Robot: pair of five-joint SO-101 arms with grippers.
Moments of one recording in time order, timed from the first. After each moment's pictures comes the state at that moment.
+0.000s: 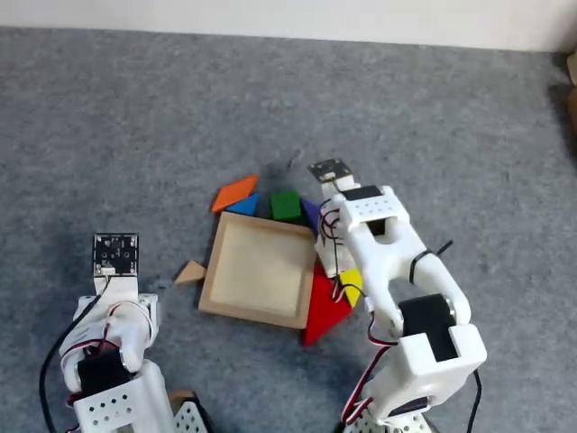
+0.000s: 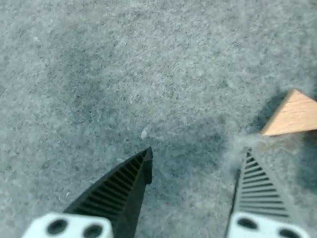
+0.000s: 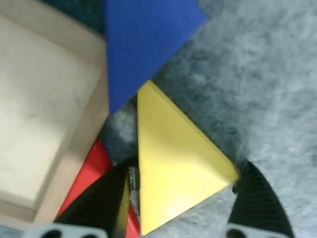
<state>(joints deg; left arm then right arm) -26.8 -104.3 95.7 70.0 -13.2 -19.3 9.5 27.6 61.8 12.3</state>
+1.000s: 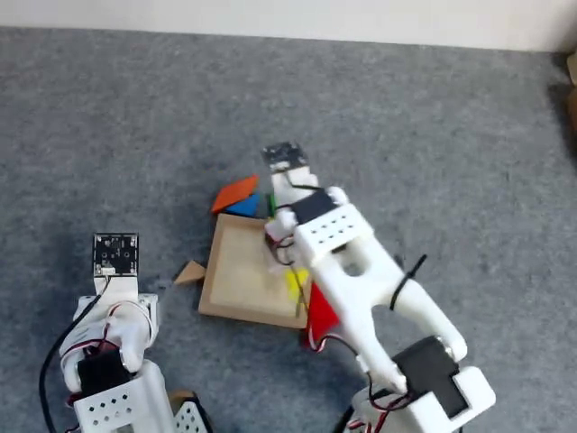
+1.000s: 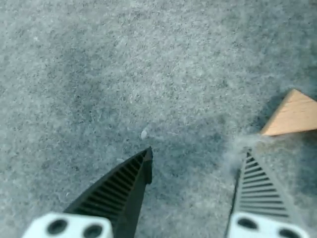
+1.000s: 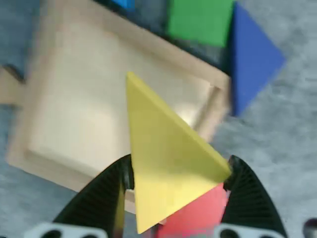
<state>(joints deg) -26.8 -104.3 95.7 70.0 -13.2 -38.2 -5.1 22.7 68.0 -10.7</state>
